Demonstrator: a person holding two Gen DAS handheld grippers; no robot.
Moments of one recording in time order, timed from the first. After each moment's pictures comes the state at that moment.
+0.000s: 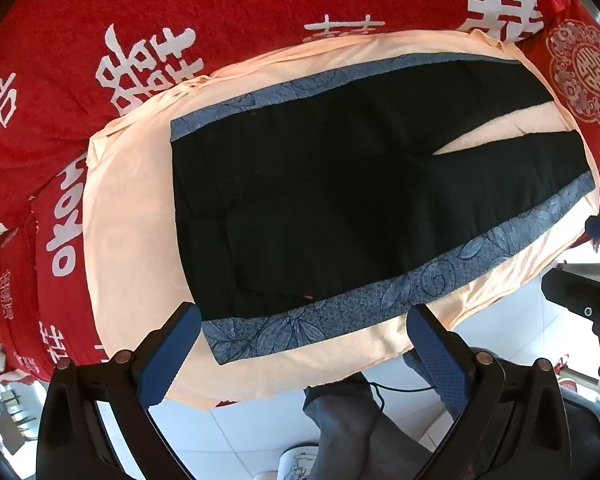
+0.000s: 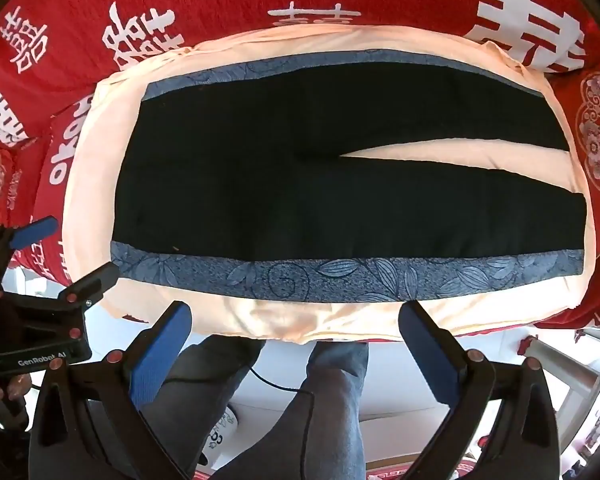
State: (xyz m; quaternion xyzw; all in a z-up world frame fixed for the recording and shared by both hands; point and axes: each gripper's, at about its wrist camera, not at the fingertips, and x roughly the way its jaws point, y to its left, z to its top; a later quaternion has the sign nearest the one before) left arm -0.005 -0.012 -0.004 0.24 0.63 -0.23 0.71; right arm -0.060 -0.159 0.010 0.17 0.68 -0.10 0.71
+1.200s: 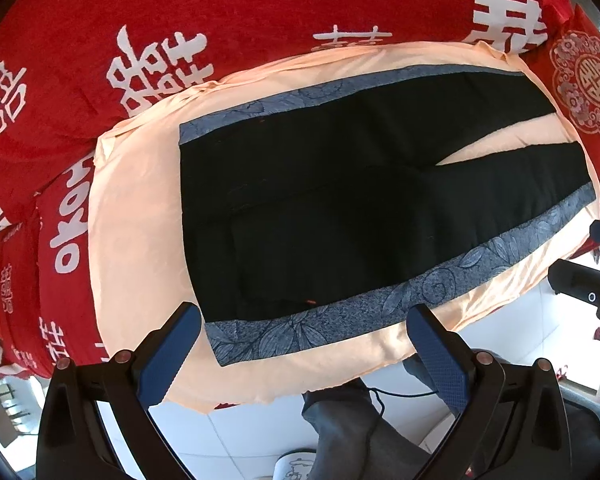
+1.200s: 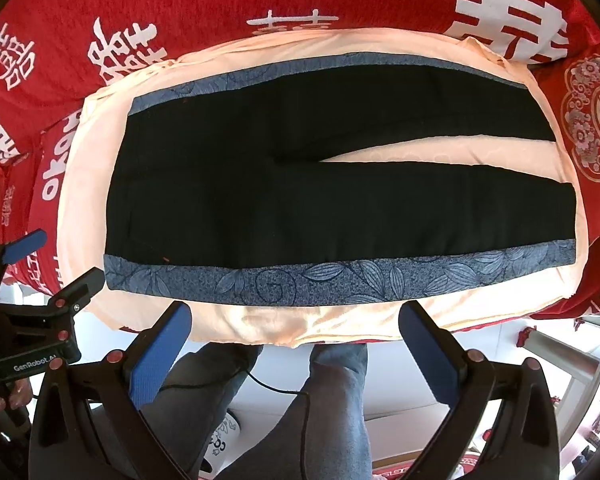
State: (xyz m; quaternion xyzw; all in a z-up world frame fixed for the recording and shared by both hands) left arm -0.005 -0.007 0.002 0.22 0.62 -0.22 0.72; right arm -0.064 -0.171 0.016 0.18 0.67 -0.12 0.71
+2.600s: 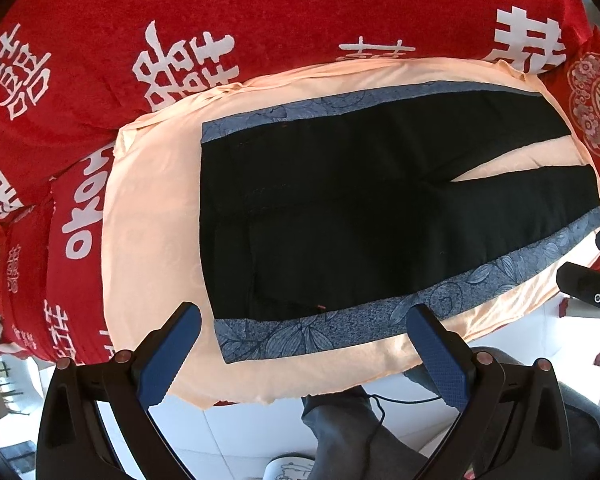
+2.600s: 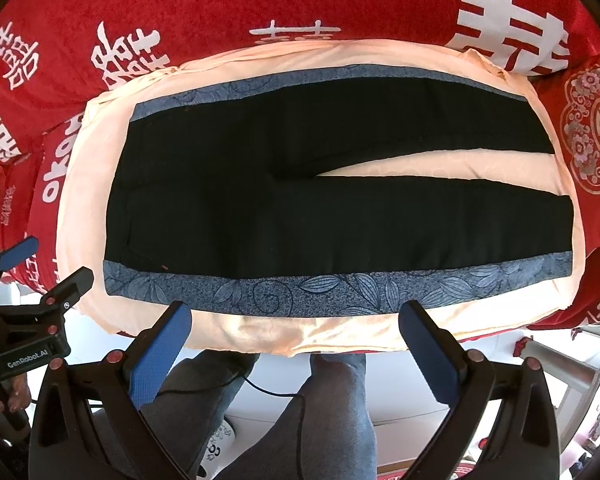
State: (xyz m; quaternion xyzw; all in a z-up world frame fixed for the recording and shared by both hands) left arm -0.004 -0.002 0.008 0.21 0.61 -0.18 0.74; right arm -0.059 -0.175 0.021 0.17 0.66 -0.12 0.72
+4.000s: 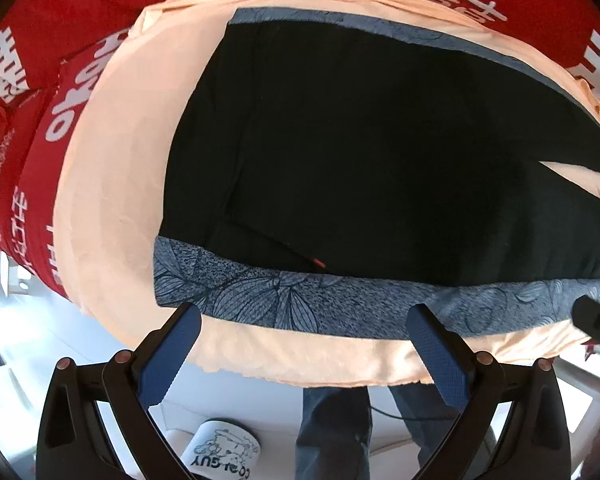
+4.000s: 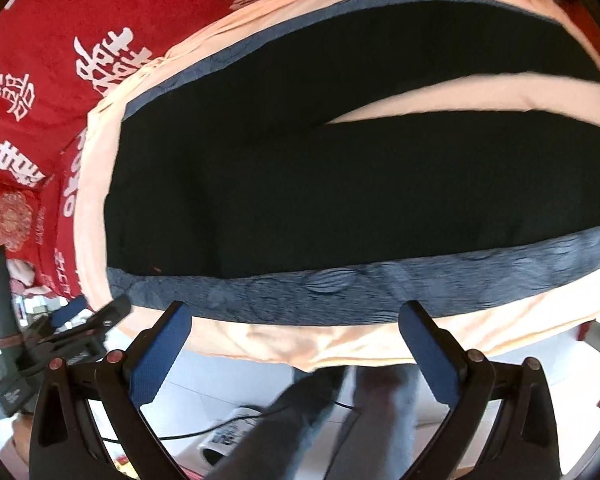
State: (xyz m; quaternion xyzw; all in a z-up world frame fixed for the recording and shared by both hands) left arm -0.021 0.021 -0.107 0.11 0.69 -0.07 0.72; right arm -0.079 -0.210 -0.081 0.29 0.65 -0.06 0.70
